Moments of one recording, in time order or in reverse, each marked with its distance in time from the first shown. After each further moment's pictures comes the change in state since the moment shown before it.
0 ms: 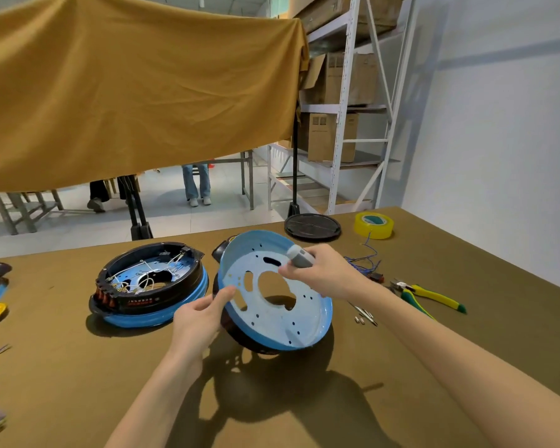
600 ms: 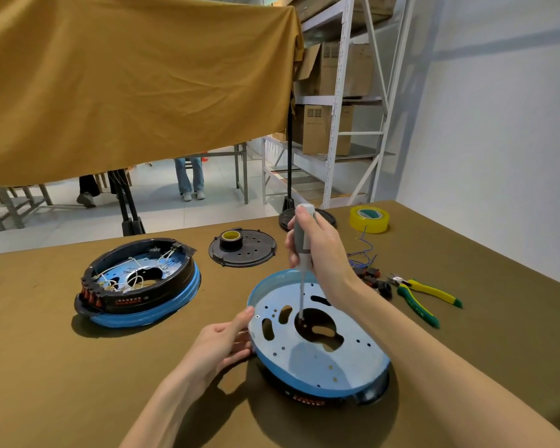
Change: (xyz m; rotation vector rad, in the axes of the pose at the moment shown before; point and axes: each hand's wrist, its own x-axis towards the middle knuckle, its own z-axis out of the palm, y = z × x) left_hand 0.003 -0.037 0.017 0.065 -0.328 -0.246; right_hand -0.005 -0.033 0.010 0.699 0.270 -0.128
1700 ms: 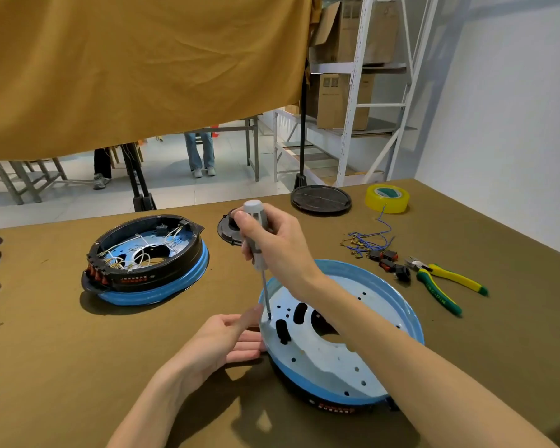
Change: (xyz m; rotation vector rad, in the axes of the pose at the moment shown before) left_hand -0.007 -0.002 -0.004 0.121 -0.063 -0.114; right_hand 0.004 0.032 0.055 -0.097 -0.193 -0.074
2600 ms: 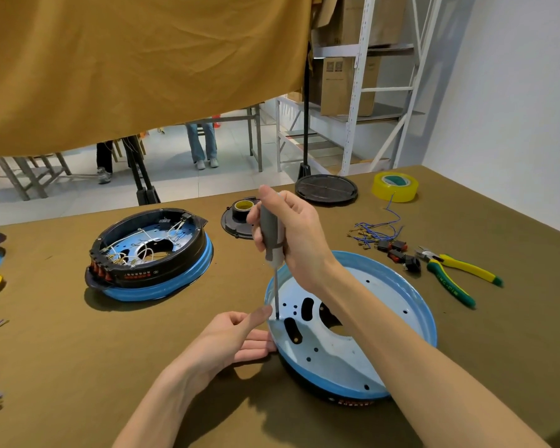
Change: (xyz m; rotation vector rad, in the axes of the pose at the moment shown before) left_hand 0.002 -0.005 0.000 -0.085 0.032 0.044; right_hand 0.006 0.000 -0.008 0.341 0.023 0.065
